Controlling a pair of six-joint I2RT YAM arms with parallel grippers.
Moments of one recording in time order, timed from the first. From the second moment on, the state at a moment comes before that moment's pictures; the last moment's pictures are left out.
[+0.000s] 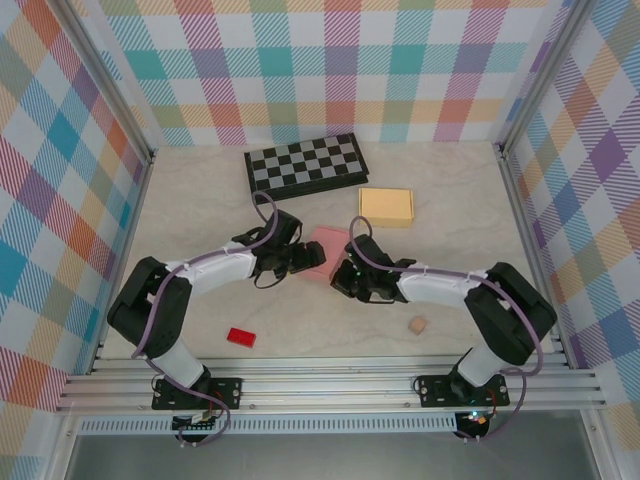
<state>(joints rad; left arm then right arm) -0.58 1.63 0.98 -0.32 0.17 -0.80 0.79 1.56 0.77 -0.10 -0.18 1.20</state>
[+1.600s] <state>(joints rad) -0.65 1.63 0.75 0.03 0.09 -1.19 0.48 2.09 1.57 -0.68 -0.37 0.01</state>
